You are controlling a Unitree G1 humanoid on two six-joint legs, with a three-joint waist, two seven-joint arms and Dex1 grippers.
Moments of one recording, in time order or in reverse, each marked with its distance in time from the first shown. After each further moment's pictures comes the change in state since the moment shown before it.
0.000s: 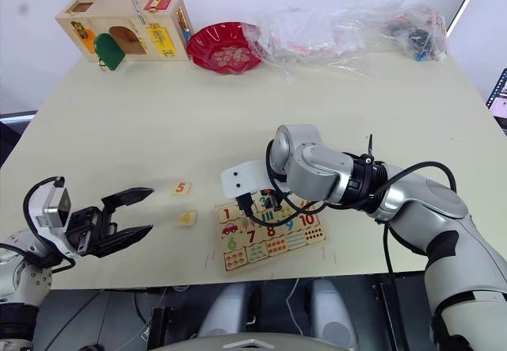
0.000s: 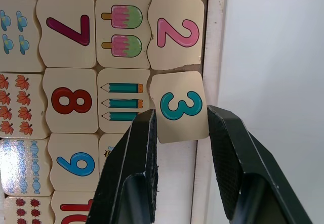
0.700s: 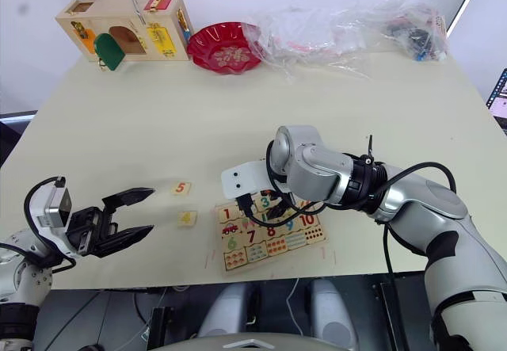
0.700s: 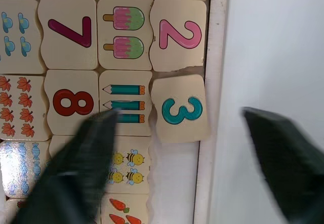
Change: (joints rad) left arm -0.001 -0.003 0.001 0.000 0.000 0.000 0.000; right arm 0.004 0.001 -0.002 0.000 0.005 0.001 -0.005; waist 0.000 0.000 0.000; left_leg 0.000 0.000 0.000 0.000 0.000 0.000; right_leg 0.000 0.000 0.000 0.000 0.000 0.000
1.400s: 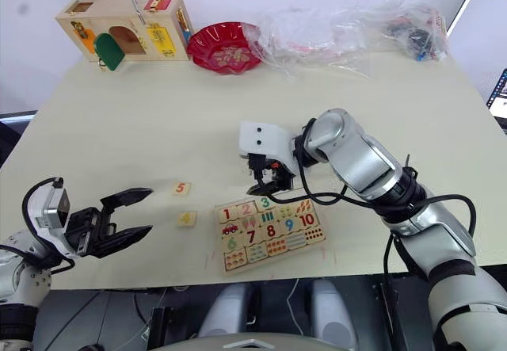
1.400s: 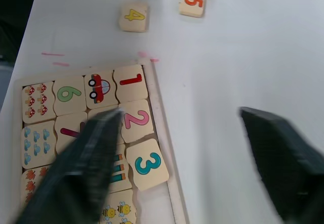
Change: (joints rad) left arm 0.004 0.000 0.005 0.006 -0.001 -0.011 0.000; right arm 0.256 -0.021 -0.498 -0.103 0.234 -0.050 -0.122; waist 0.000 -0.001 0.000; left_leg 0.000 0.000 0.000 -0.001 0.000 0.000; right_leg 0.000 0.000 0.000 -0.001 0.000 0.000
